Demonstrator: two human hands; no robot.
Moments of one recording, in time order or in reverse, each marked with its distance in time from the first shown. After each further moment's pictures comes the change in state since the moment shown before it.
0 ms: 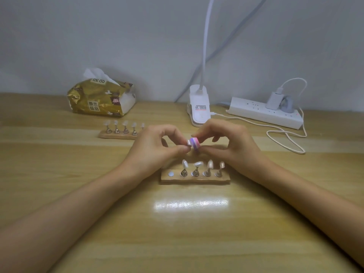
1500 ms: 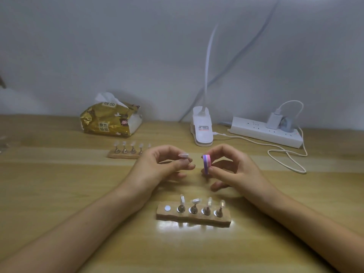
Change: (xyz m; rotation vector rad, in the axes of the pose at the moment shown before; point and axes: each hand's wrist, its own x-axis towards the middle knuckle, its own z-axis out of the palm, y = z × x) left_hand -0.010 0.006 -0.007 -0.711 -0.042 -0.247; right_hand -0.015 -0.016 0.003 0.510 0.024 0.447
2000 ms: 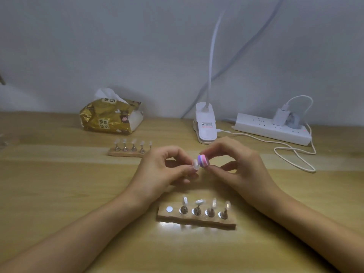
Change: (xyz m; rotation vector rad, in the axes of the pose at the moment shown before) left_hand 0.000 -0.006 0.002 0.237 -0.002 0.073; right_hand 0.005 -0.002 0.005 -0.459 0.065 -0.395
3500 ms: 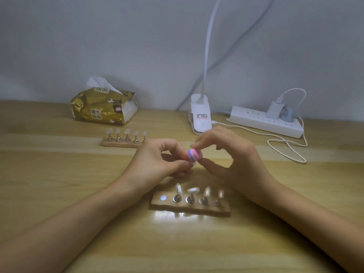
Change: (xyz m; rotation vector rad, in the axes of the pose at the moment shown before) left_hand -0.003 0.004 0.001 0.073 -0.035 0.002; right_hand 0.001 0.006 -0.001 -0.144 0.026 -0.257
